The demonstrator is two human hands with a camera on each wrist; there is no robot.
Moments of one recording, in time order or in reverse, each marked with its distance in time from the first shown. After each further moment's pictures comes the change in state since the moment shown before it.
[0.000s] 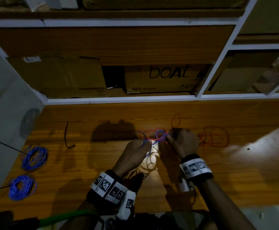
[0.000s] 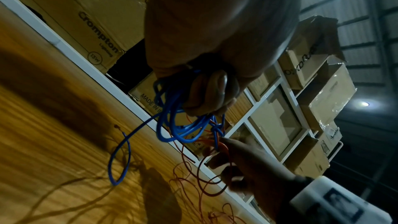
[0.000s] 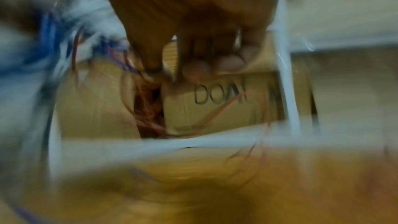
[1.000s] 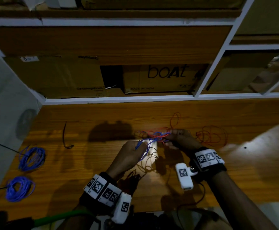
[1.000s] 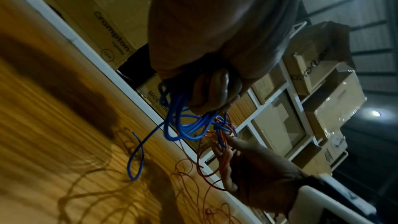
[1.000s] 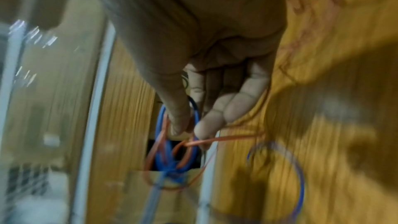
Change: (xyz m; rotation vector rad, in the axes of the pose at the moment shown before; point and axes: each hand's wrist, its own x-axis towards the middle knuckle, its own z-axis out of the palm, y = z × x) left_hand -0.010 -0.006 -0.008 -0.033 -0.032 0.049; right_hand 0.005 -0.005 -0.023 1.064 -0.501 0.372
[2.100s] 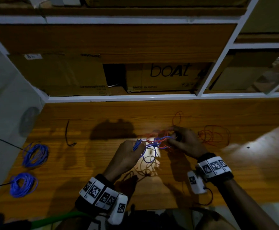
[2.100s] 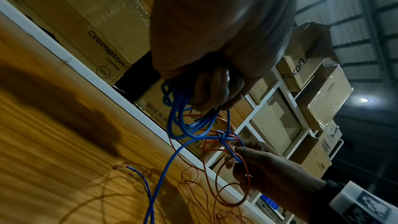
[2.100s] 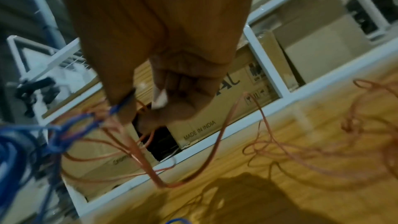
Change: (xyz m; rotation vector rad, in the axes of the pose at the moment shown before) left_hand -0.010 -0.007 -0.012 0.086 0.052 0.060; right_hand 0.000 0.018 -0.022 -0.754 -0.006 -0.655
